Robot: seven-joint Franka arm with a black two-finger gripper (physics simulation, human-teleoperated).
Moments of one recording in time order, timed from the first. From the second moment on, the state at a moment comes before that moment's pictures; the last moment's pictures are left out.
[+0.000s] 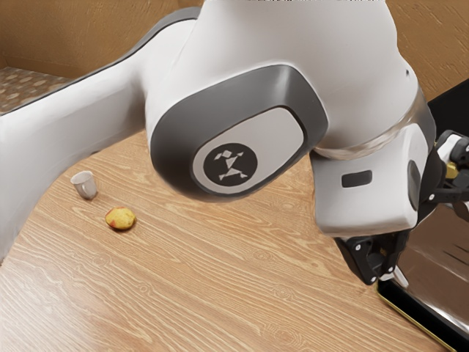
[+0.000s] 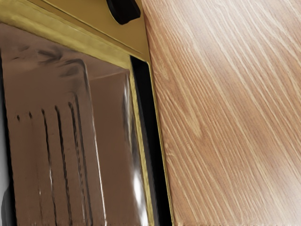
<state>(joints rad) -0.16 0.09 -0.55 -1.37 0.11 1.84 1.33</state>
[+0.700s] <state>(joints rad) -0.20 0.23 -0.54 -1.23 0.20 1.83 1.26</state>
